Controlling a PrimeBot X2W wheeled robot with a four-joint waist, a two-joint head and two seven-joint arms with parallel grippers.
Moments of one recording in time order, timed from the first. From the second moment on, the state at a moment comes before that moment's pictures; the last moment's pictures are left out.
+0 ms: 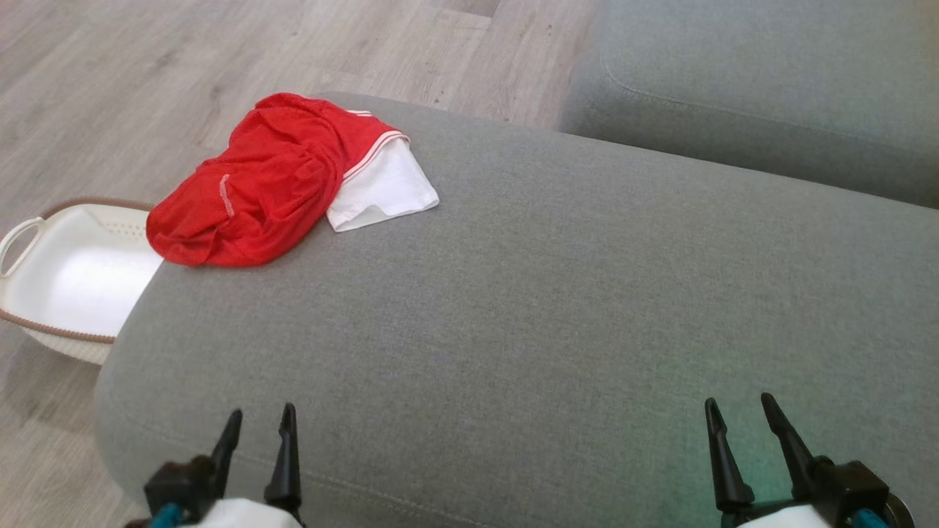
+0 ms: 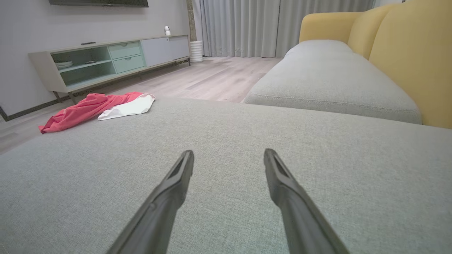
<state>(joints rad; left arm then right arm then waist) 0.15 0.05 -0.11 0.27 -0.21 -0.03 -0.25 0.19 -0.04 0.03 0.22 0.09 0.13 -0.25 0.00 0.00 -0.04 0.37</state>
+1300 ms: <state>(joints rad) -0.95 0.27 0.04 1.10 -0.26 -0.01 -0.05 -0.05 -0.06 0.07 0.06 -0.09 0.13 -0.26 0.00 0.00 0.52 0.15</state>
